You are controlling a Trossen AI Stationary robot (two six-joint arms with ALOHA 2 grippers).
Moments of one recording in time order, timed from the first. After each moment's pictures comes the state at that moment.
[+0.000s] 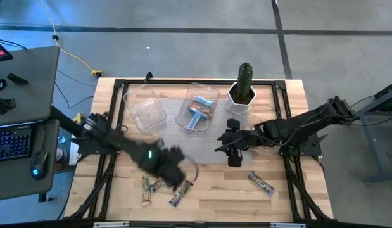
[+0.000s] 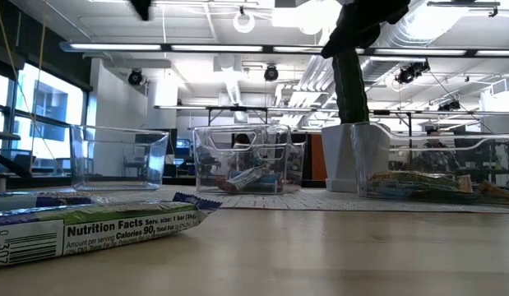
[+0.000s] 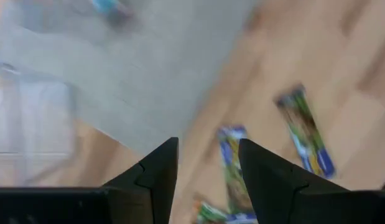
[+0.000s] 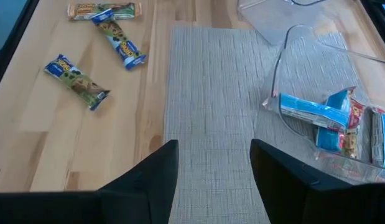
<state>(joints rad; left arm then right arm) -0.49 1.83 1.84 -1.46 -0.33 -0.95 0.27 1.34 1.03 -0.44 0.24 0.17</state>
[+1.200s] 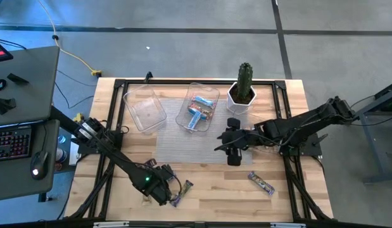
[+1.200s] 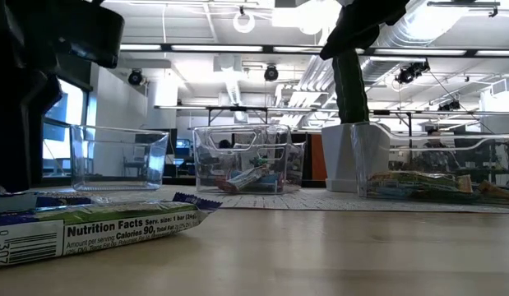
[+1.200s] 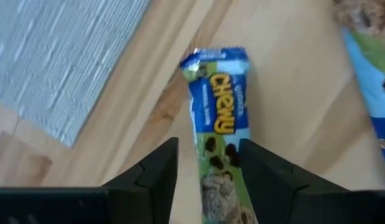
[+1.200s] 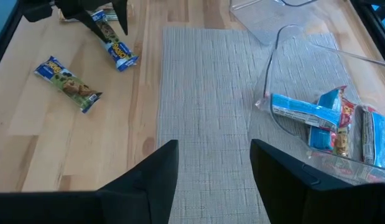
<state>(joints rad) -0.69 1.83 1.20 -0.85 -0.30 -1.19 0.26 1.34 1.03 -0.44 0.26 0.18</state>
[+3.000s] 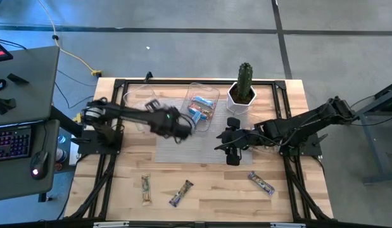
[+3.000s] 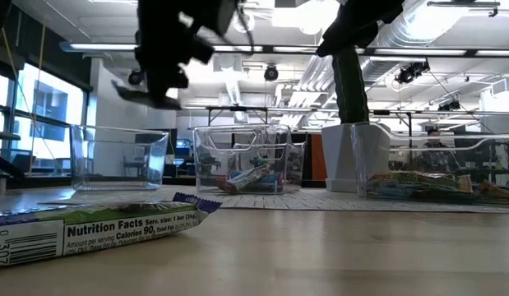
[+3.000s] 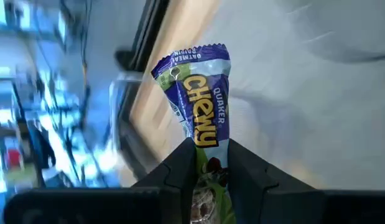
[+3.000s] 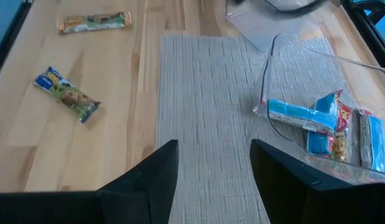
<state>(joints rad) -0.07 1.77 1.46 -1.55 -0.71 -0.73 0.26 1.34 1.03 -0.42 0.28 0.19</state>
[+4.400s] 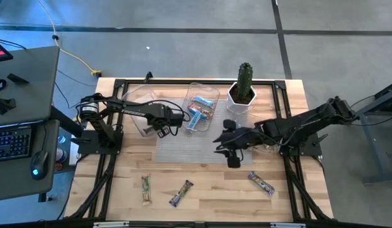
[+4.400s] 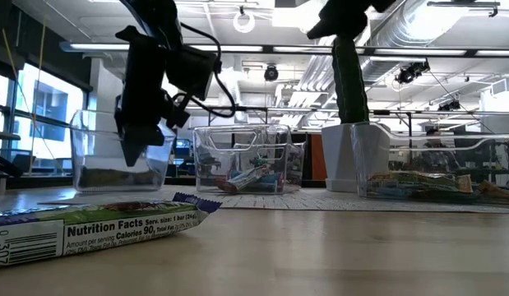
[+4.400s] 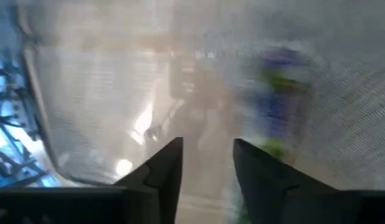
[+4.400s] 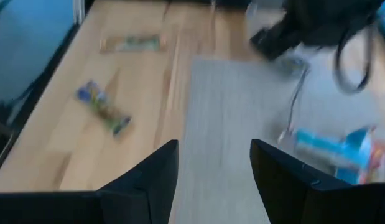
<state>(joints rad) 0.16 1.71 1.08 -1.13 -0.48 -0.50 0.25 1.34 1.03 -0.33 0.16 0.11</state>
